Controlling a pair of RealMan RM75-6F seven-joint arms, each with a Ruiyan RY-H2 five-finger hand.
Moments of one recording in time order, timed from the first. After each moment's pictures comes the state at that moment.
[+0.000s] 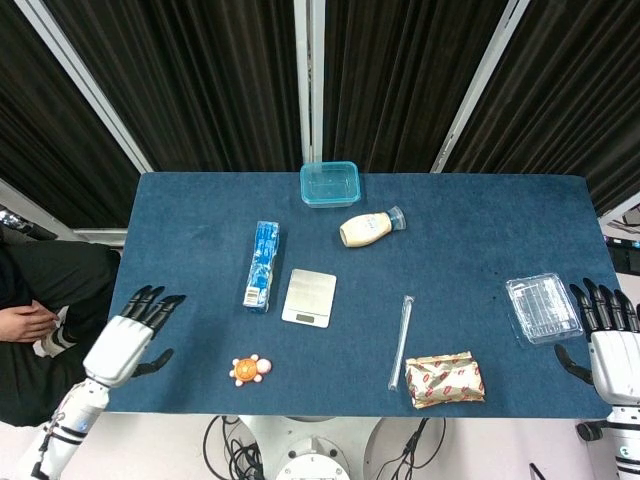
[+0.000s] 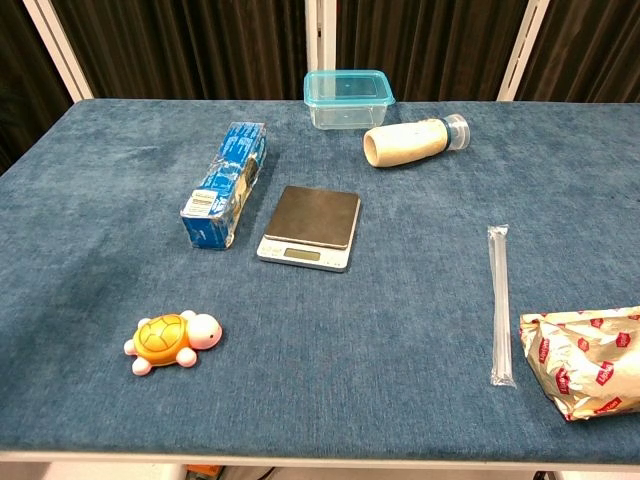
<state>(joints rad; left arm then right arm) -0.29 -1.21 0.01 -1.68 1.72 1.29 0.06 0.03 -1.11 0.07 -1.60 -1.50 1.54 -0.07</state>
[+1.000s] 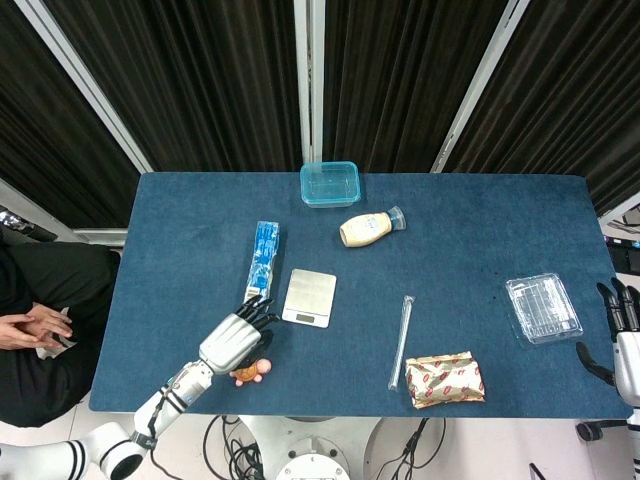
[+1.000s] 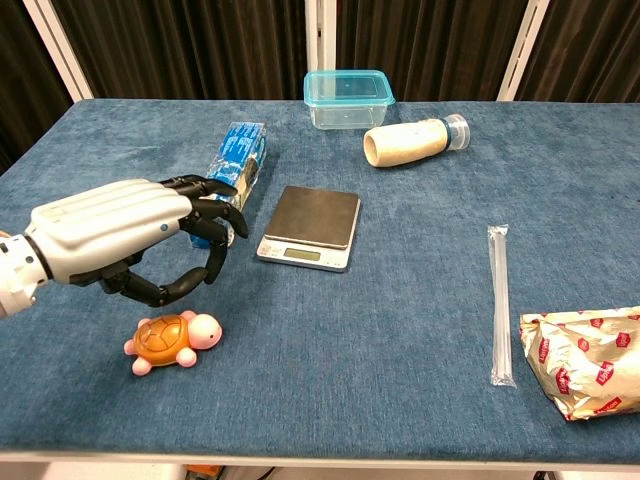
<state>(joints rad) -0.54 -1.61 -0.03 -1.44 1.66 1.05 0.20 0.01 -1.09 0.09 -1.57 -1.46 1.56 -0.01</state>
